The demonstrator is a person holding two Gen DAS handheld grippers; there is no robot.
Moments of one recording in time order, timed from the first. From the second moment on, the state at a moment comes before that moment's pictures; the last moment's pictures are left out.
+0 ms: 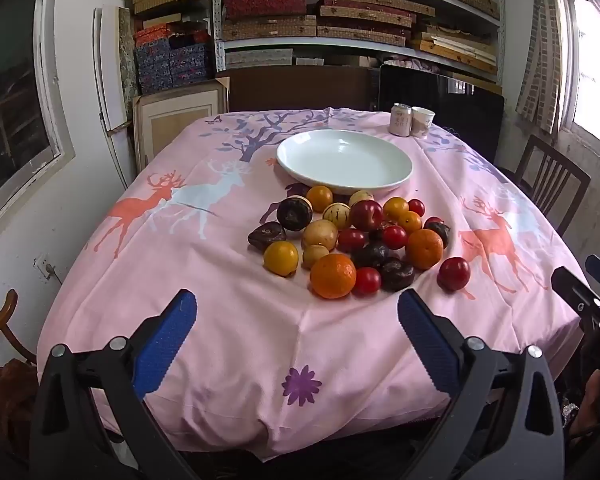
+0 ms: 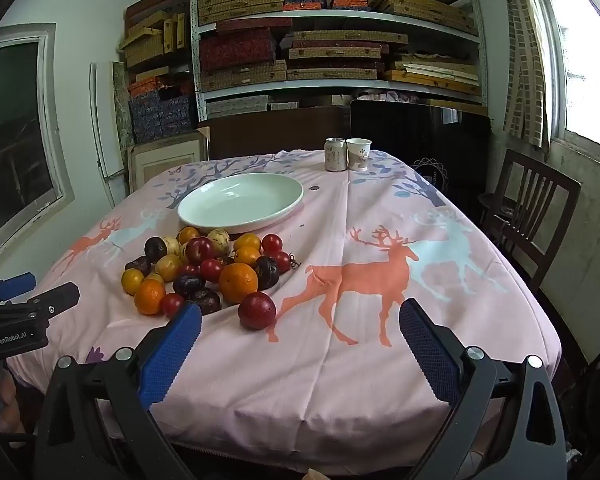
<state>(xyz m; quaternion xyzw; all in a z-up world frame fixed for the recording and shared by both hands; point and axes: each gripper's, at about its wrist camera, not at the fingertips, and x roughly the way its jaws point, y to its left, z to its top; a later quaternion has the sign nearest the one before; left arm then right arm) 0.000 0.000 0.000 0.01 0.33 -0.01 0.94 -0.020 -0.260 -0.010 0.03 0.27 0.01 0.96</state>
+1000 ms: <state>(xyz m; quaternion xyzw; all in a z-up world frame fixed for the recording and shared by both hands) 0.000 0.000 0.000 0.02 0.34 -0.01 0.94 -0.022 -0.259 -0.010 0.03 0.27 0.01 0.96</state>
